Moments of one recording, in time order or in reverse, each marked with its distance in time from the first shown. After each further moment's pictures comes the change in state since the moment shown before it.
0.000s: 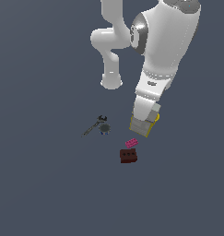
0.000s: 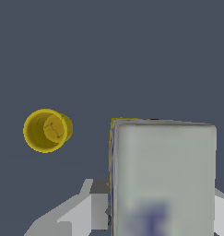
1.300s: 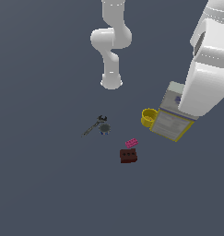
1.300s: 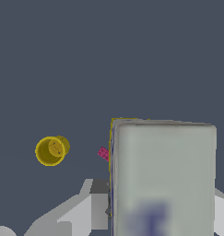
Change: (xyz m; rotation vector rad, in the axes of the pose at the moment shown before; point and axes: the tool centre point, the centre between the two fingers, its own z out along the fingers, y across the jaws) arm 0.084 0.056 -0.129 0.001 -0.001 0.001
